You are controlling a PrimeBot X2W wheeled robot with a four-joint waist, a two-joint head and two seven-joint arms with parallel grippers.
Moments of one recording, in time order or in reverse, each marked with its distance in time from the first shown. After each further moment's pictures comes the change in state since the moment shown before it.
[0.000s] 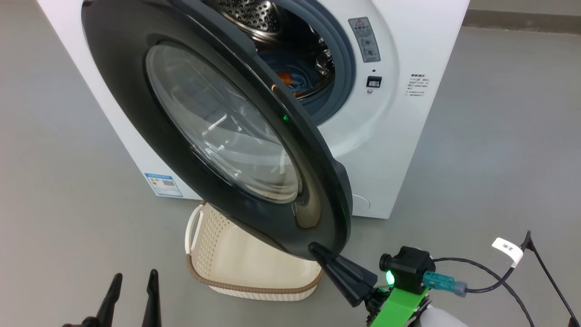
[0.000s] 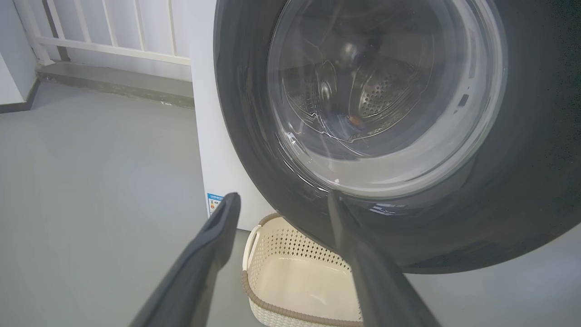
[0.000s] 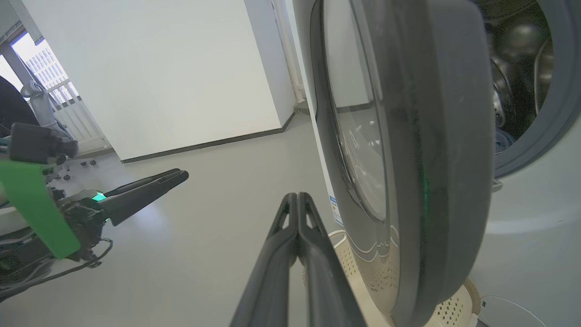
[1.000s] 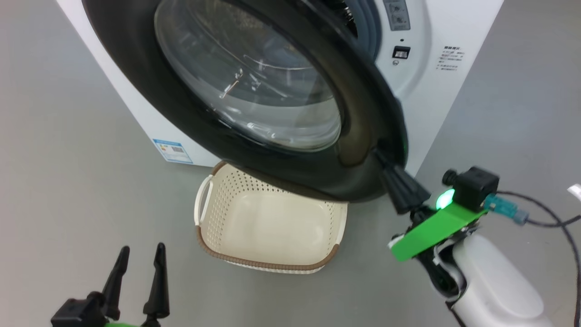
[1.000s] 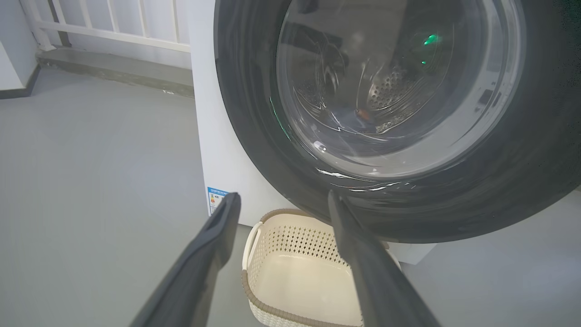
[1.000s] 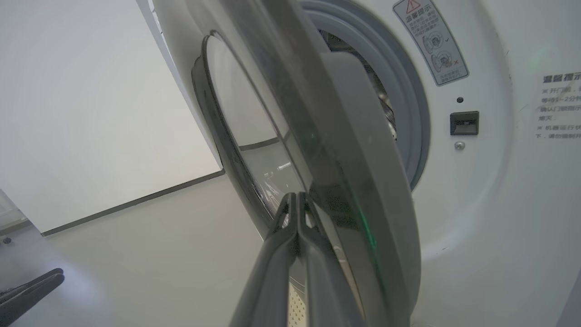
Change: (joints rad) left arm -0.073 -0.002 -0.030 -0.001 -0.028 0.000 0.000; right arm -0.126 0.070 -0.339 0.124 -0.031 0.001 0.000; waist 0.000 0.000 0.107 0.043
